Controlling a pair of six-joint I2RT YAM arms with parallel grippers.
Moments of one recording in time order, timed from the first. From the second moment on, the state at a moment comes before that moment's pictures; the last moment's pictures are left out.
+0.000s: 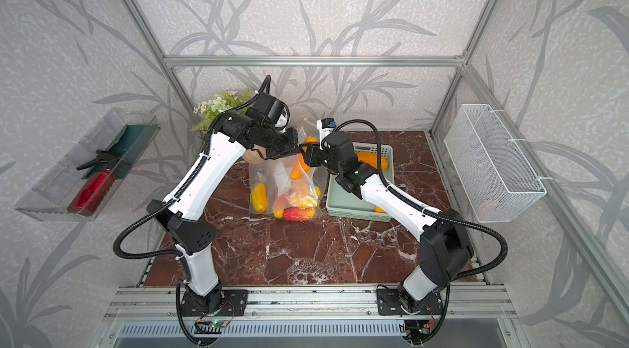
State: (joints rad) left arm -0.53 1.89 2.26 -1.30 0.21 -0.68; right arm 0.66 1.59 1.30 0.00 -0.10 0.52
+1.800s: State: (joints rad) left arm -0.54 1.93 2.27 -1.30 0.22 -0.67; right arm 0.31 1.71 1.32 -0.79 0.19 0.58
